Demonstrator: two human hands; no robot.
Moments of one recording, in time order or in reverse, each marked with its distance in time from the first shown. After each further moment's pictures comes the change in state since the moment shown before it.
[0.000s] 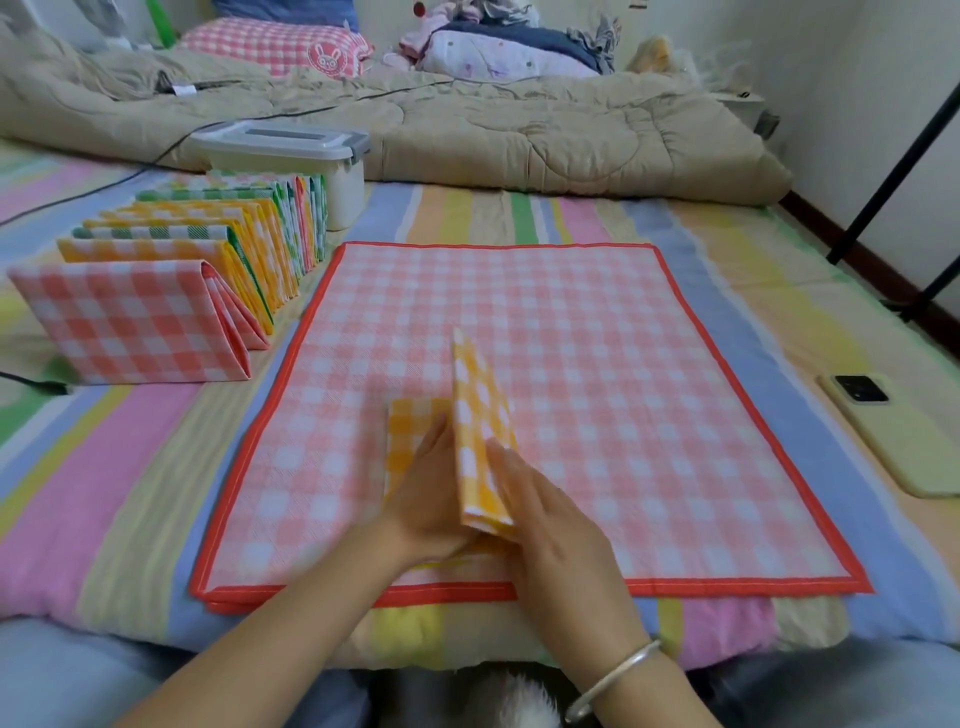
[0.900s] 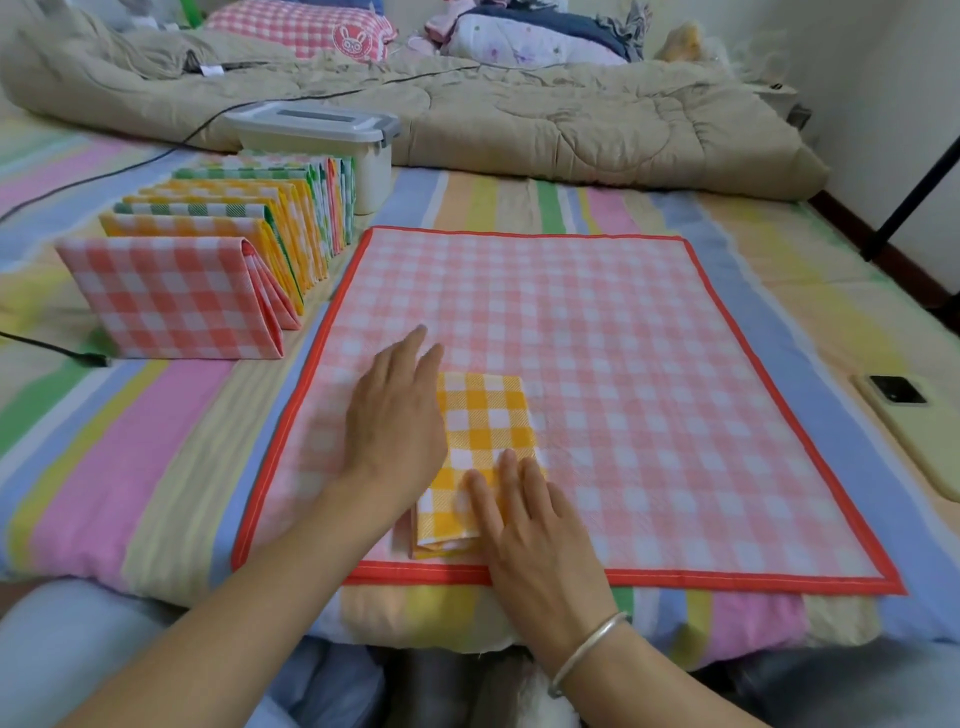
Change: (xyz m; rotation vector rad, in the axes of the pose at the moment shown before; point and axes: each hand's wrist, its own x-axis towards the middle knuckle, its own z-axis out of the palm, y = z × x) left_hand -0.001 -0.014 -0.047 0.656 0.621 0.037; right_hand 0.001 -0.022 0.038 -0.429 -0.250 -0.083
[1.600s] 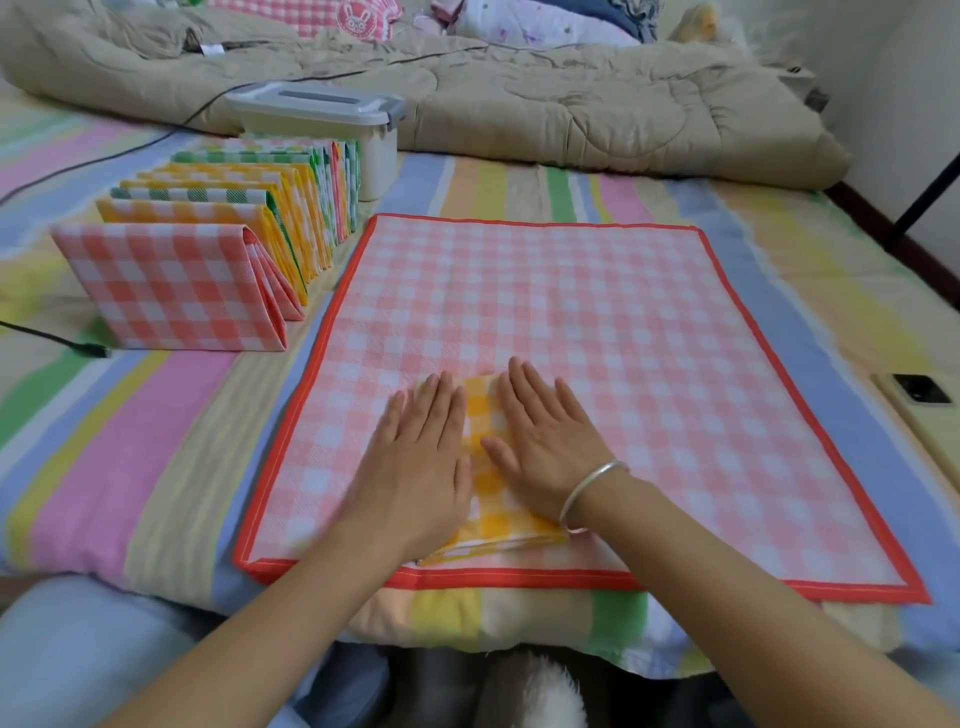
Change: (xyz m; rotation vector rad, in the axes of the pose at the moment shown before) left_hand -0.029 -0.015 0.038 0.261 -0.275 0.198; right_hand 0.078 0.051 -0.009 0.067 -0.333 -0.037
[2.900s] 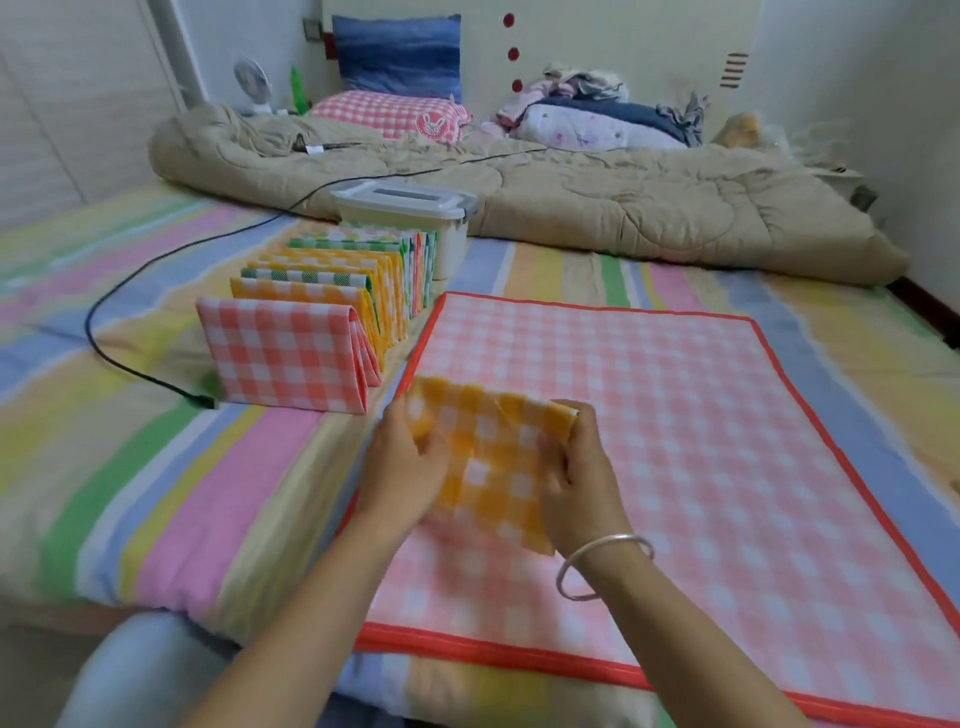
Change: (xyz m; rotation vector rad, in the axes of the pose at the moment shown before) left_hand 0.014 -0.059 -0.049 -1.006 0.347 -0.617; right_hand 0.005 -0.059 -0.047 1.049 0.507 0.094
